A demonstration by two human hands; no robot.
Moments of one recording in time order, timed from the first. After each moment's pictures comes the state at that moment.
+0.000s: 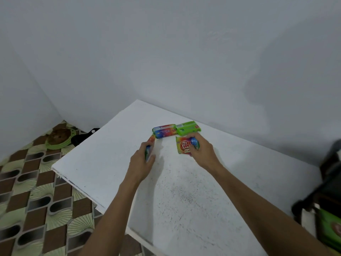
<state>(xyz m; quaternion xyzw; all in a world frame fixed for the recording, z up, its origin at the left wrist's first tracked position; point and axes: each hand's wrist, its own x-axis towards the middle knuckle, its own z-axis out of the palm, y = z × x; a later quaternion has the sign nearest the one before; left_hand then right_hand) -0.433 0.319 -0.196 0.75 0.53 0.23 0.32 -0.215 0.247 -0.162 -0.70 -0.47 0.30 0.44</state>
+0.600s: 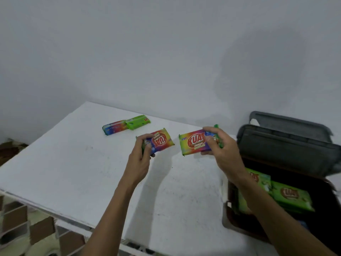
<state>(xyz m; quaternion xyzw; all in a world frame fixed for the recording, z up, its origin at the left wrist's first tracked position) -0.319 0.177 -0.142 0.71 0.34 0.36 0.50 -0.125 0.028 -0.086 -0.68 -0.40 0.21 0.59</state>
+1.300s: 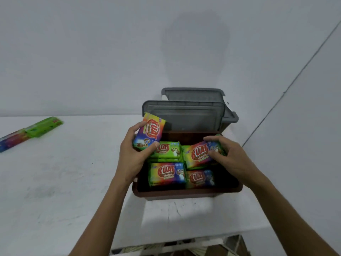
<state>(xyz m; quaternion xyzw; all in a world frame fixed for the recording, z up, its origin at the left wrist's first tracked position) -0.168 -0.005 -0.114 0.69 0.18 0.31 0.63 -0.034 -0.241 -0.075 -0.83 -0.29 0.18 0.45</state>
